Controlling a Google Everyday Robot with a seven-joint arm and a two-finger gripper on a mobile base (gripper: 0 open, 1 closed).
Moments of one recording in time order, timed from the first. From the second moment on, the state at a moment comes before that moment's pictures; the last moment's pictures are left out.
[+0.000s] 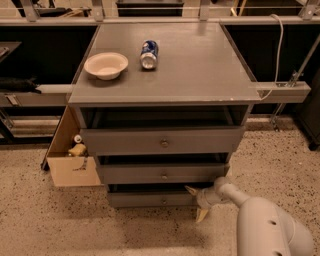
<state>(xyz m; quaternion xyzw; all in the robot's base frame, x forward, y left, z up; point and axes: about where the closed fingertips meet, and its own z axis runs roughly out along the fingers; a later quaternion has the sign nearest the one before) 0.626 -0.168 0.148 -0.78 0.55 0.10 0.28</state>
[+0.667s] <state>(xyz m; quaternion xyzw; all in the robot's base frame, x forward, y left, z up) 0.632 -0.168 0.142 -0.78 0.55 0.10 0.27</state>
